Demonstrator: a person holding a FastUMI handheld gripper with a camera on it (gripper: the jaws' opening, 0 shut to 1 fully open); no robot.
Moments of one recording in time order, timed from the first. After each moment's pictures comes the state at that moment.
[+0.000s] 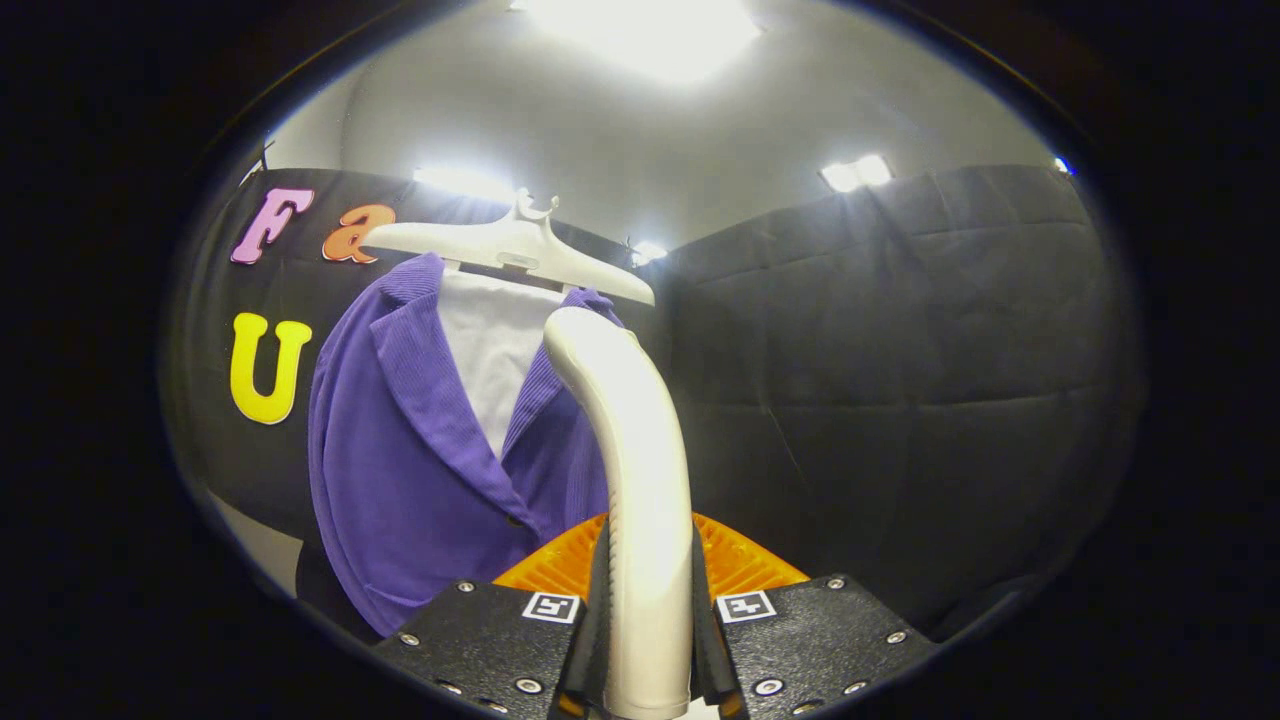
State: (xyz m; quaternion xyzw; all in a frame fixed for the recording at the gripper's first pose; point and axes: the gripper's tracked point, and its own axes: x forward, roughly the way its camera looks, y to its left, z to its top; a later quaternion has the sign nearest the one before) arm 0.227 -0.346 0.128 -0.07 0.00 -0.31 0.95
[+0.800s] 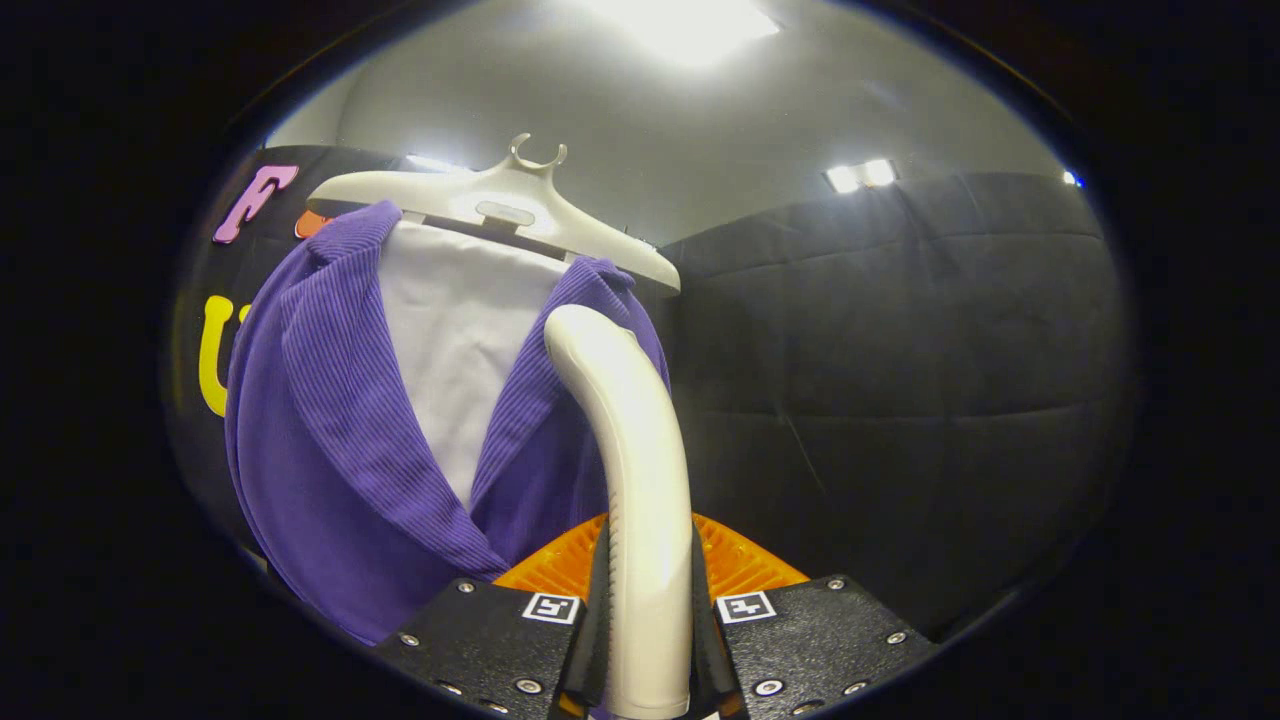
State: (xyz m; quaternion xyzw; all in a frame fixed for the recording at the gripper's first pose) arm 0.325 -0.376 0.100 -0.09 0.02 -0.34 0.94
